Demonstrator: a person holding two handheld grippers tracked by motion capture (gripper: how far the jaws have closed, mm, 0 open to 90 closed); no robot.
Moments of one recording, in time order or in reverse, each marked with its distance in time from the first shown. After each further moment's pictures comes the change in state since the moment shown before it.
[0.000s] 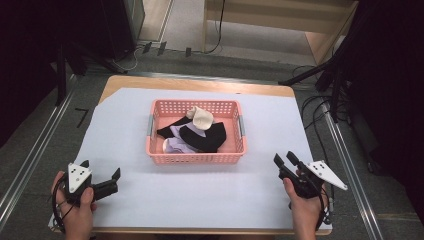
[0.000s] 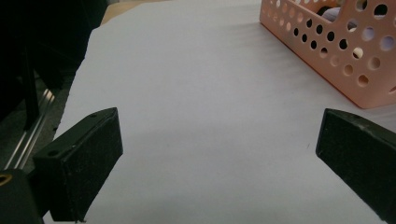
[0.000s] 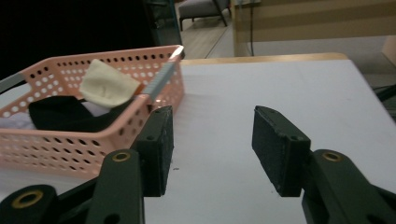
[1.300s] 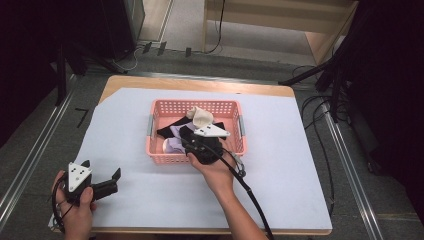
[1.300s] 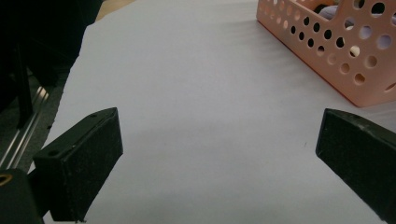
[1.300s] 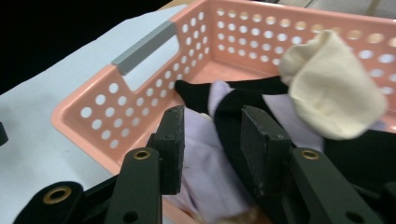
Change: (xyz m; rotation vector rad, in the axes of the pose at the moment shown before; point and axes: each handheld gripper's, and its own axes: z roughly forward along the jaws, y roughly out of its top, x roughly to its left) left arm 0.001 0.000 0.001 0.009 -0.016 -0.005; right arm 0.203 0.019 0.146 0.313 0.307 -0.184
